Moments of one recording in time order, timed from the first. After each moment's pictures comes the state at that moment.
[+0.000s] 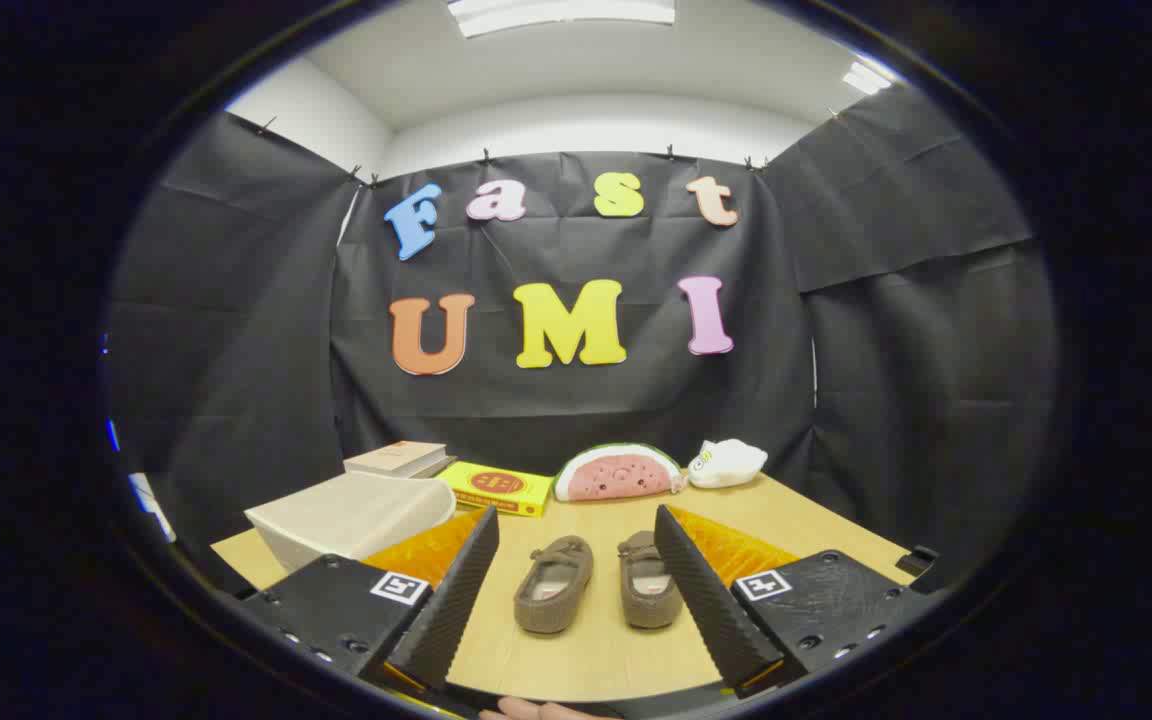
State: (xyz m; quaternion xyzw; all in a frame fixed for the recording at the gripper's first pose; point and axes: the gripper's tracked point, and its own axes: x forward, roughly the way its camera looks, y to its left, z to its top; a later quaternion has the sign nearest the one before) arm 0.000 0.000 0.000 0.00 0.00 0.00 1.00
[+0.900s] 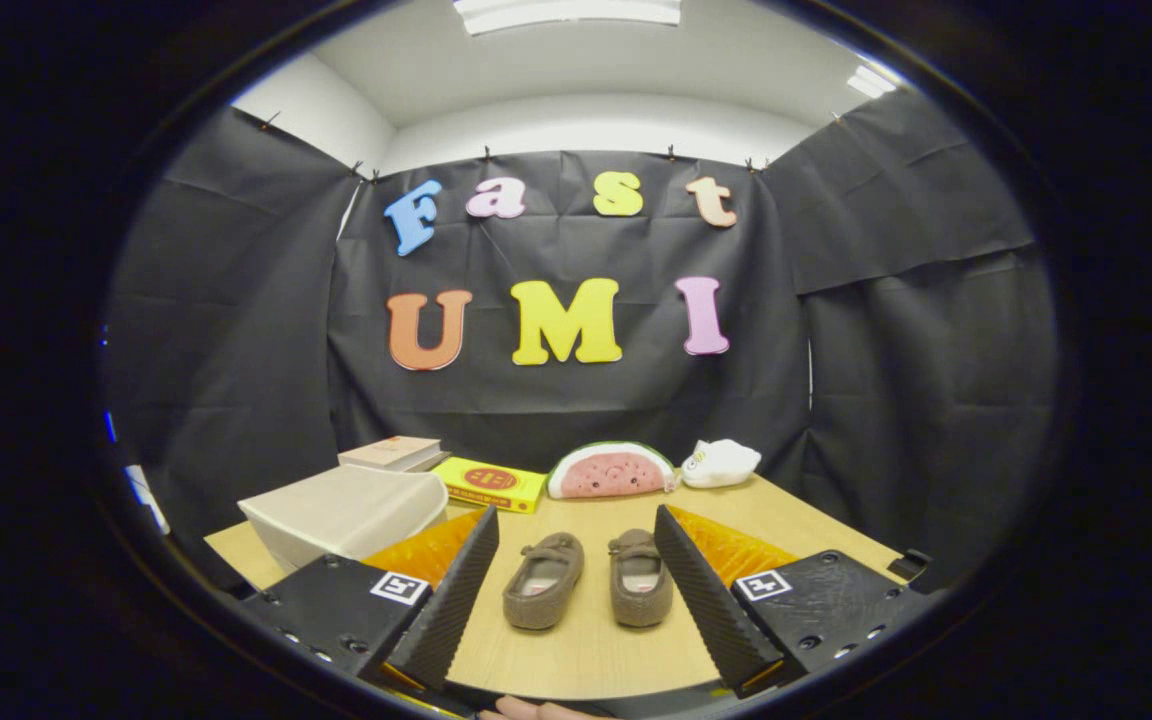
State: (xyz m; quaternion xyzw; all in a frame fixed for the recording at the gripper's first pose) arm 0.005 -0.010 -0.007 0.00 0.00 0.00 1.00
